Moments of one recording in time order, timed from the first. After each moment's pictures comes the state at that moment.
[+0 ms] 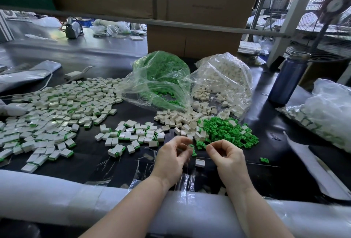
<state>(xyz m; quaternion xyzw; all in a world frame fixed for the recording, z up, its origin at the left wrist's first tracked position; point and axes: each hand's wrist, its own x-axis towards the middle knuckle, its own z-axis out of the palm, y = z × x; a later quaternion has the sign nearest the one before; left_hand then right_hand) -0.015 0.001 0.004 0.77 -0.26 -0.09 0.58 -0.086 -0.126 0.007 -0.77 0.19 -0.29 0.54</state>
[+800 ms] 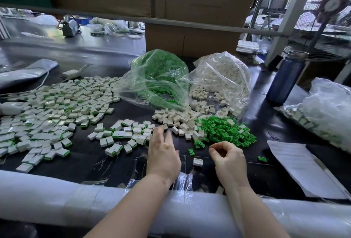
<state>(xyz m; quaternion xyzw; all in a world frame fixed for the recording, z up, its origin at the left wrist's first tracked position) -0.005 -0.003 -0.005 0.93 -0.22 0.03 0.29 -0.085 -0.132 0.000 -0.81 0.28 -0.28 0.43</state>
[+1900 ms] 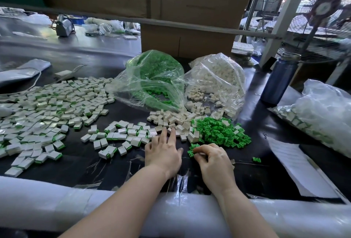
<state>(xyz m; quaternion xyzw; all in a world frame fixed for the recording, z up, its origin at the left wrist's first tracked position) 0.012 -0.017 -0.006 0.96 -0.24 -0.07 0.14 -0.079 -0.123 -0.005 -0.91 0.19 -0.23 0.29</state>
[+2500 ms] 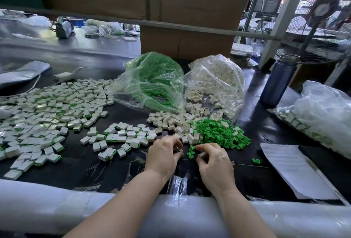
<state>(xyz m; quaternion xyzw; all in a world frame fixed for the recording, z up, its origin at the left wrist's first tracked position) 0.005 -0.010 0.000 0.88 -0.28 0.01 0.38 -0.080 -0.124 -0.004 -0.91 0.21 -0.23 0.27</state>
